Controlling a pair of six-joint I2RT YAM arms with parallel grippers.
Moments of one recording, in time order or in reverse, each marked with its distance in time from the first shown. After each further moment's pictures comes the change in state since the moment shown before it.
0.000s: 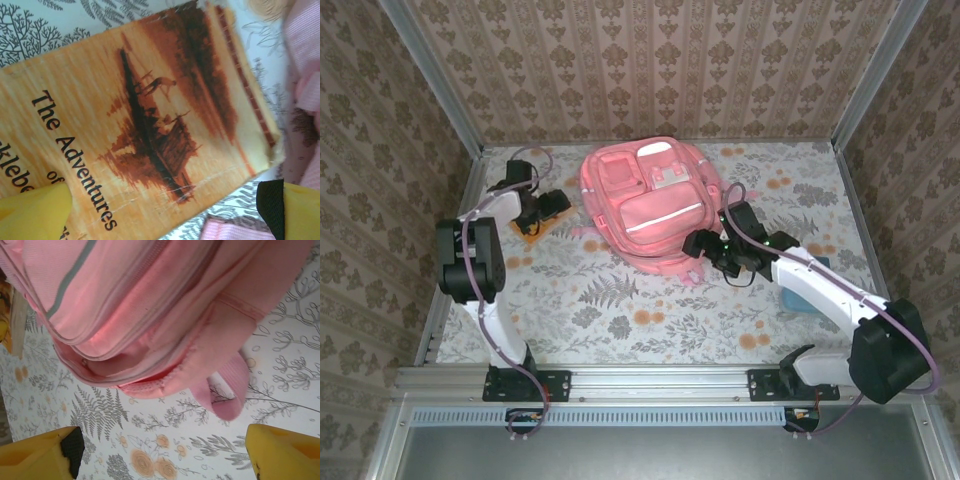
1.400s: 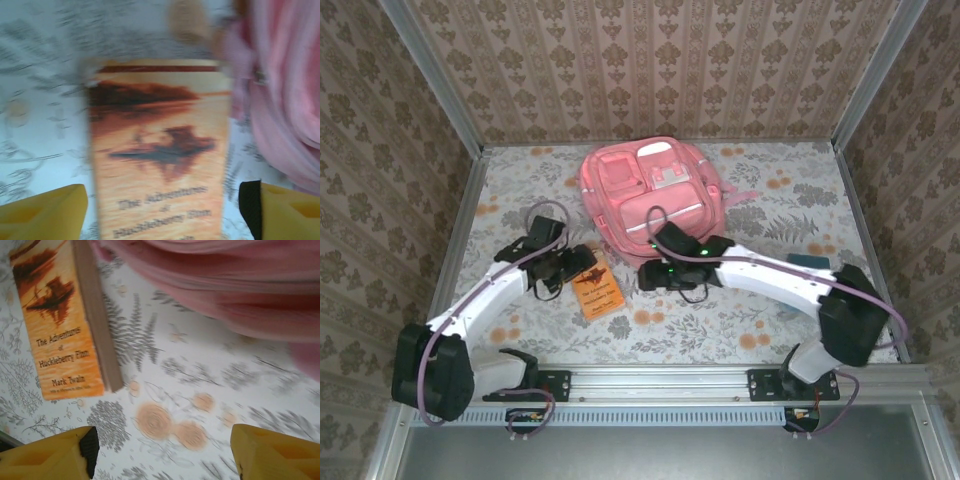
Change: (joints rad) left arm -0.335 -0.710 -0.570 -0.150 -0.009 -0.353; right arm 0.398 0.286 0.243 -0.114 0.150 -0.119
